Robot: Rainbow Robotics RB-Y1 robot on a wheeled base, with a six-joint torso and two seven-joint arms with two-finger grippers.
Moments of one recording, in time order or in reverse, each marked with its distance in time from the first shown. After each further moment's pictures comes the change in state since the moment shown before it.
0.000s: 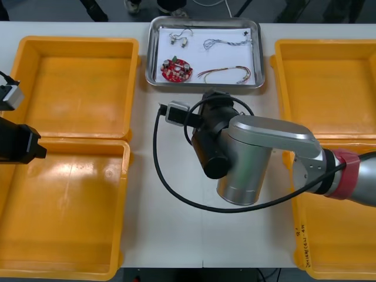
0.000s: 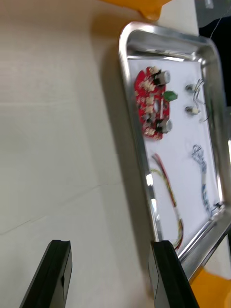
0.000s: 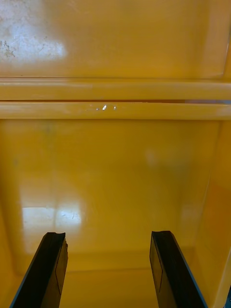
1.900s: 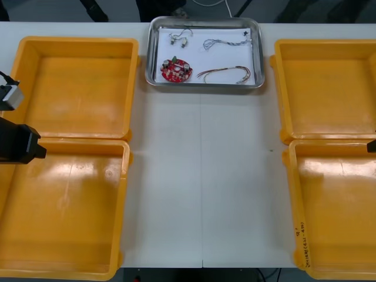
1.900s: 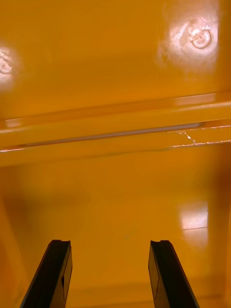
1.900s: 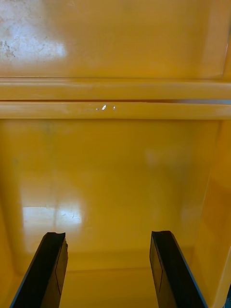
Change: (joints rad) right arm 0.645 -0.116 -1.451 -0.077 -0.811 0.617 -0.111; left arm 0.001 0.000 0.000 0.000 0.000 0.000 0.000
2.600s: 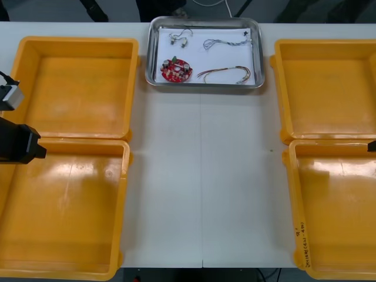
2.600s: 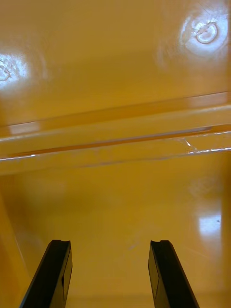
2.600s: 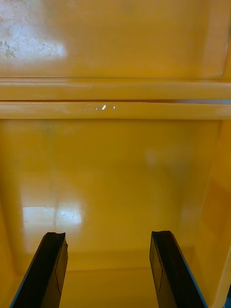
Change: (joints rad) right arm 0.035 -0.063 -0.004 0.103 -0.122 -0.116 0.011; left arm 0.000 0.000 0.000 0.000 0.000 0.000 0.000
